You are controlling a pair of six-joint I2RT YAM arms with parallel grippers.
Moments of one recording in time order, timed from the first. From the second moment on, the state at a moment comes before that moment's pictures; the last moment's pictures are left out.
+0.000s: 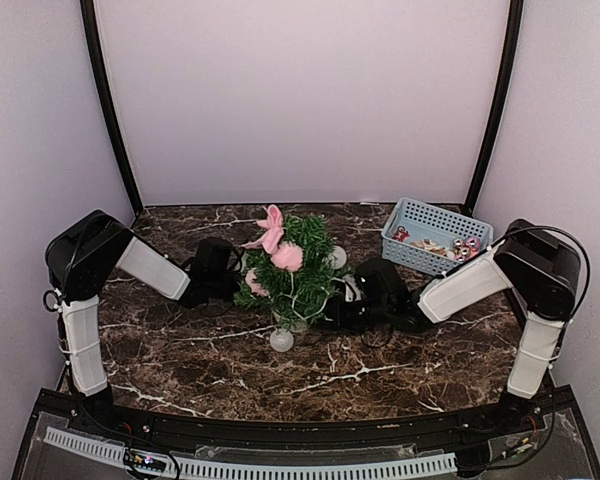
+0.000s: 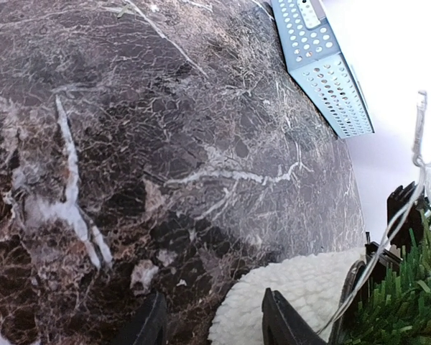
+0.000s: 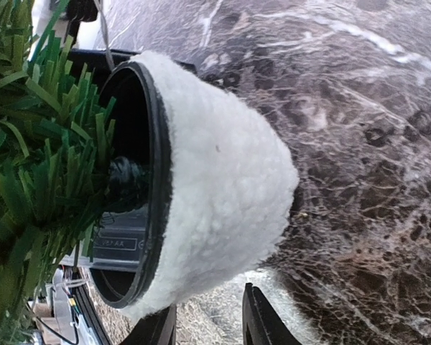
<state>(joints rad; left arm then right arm) -0.57 1.99 0.91 0.49 0.51 -0.70 0.86 1.84 0.79 0.42 -0.35 0.82</state>
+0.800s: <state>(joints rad) -0.54 1.97 0.91 0.45 0.44 -0.64 0.86 1.68 0.65 0.48 -0.13 0.97</state>
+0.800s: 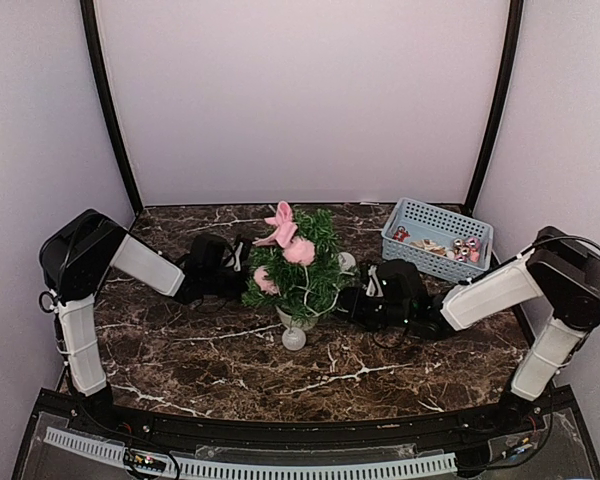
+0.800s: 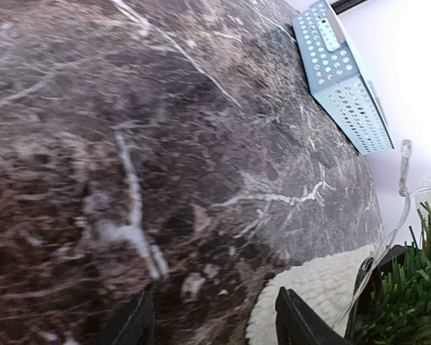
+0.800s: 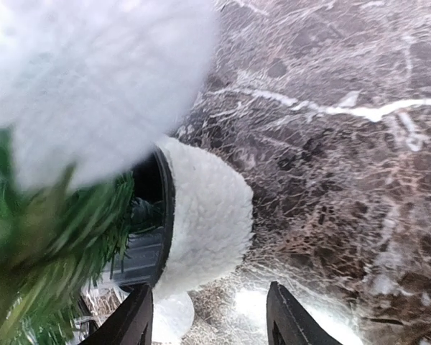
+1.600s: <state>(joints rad) -0.39 1.45 0.68 0.33 0.17 -0.54 0.77 1.19 0.46 0.28 0.18 0.93</state>
